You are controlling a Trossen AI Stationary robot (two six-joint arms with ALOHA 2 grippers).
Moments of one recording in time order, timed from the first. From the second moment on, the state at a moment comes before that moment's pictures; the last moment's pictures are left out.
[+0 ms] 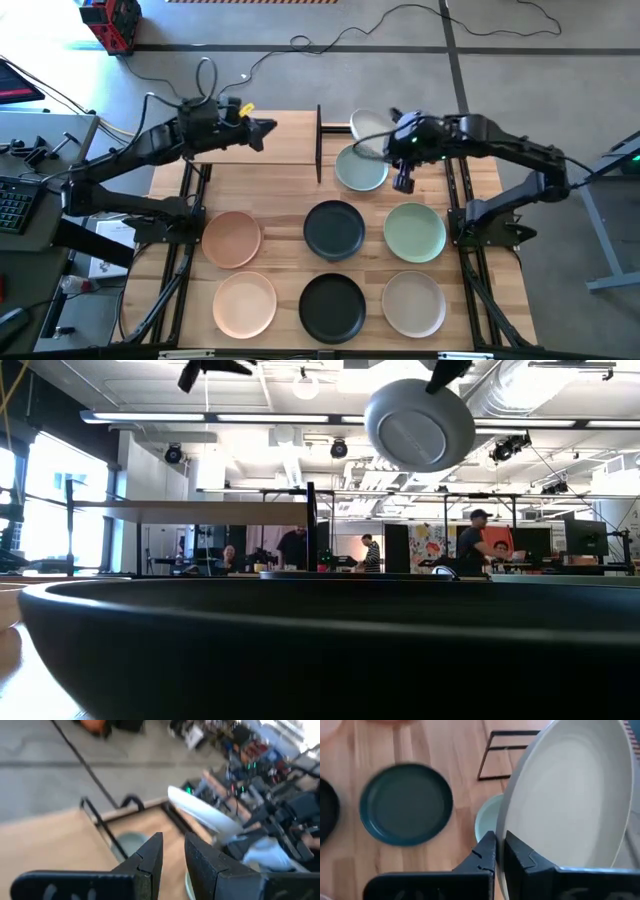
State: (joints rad) left arm 0.38 1.04 1.19 -0.44 -0.14 -0.64; right arm -0.18 1.34 1.62 -1.22 0.15 -0.13
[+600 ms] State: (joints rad) left arm 0.38 1.21 1.19 -0.59 0.15 -0.68; right arm 0.07 1.56 1.66 -1.27 0.26 -0.35
